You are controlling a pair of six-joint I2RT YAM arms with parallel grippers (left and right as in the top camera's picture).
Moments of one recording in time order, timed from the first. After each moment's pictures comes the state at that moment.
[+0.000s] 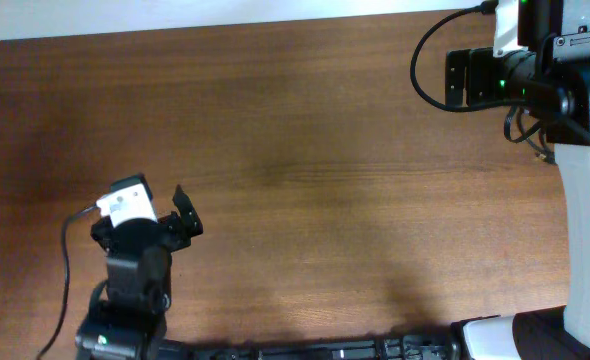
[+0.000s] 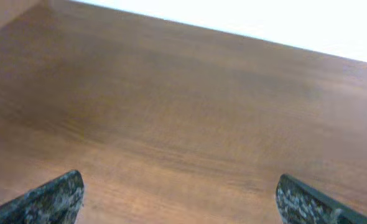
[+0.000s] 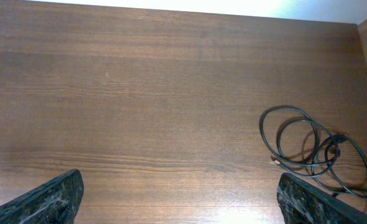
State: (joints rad) left arm -0.23 0.61 0.66 -0.56 -0.39 -0.30; right arm 0.09 1.56 2.07 -1.38 0.14 0.02
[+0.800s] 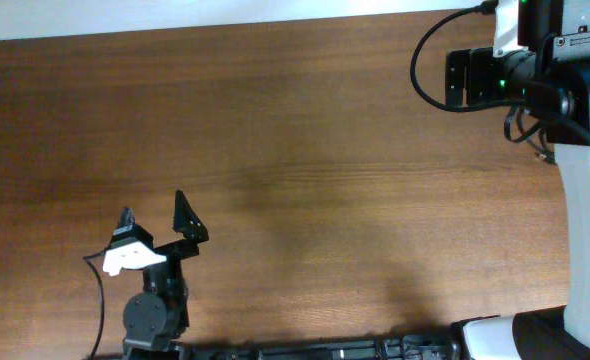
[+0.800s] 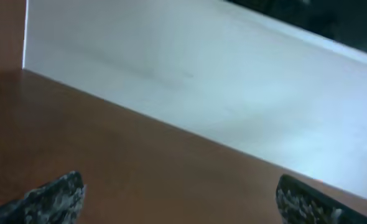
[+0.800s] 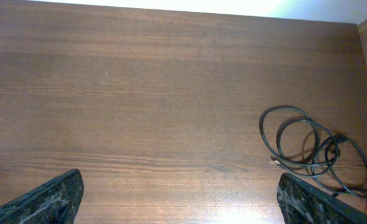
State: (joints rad) left arm -0.23 0.22 0.04 0.25 -0.39 -0.30; right arm 0.09 1.56 2.07 -1.38 0.14 0.02
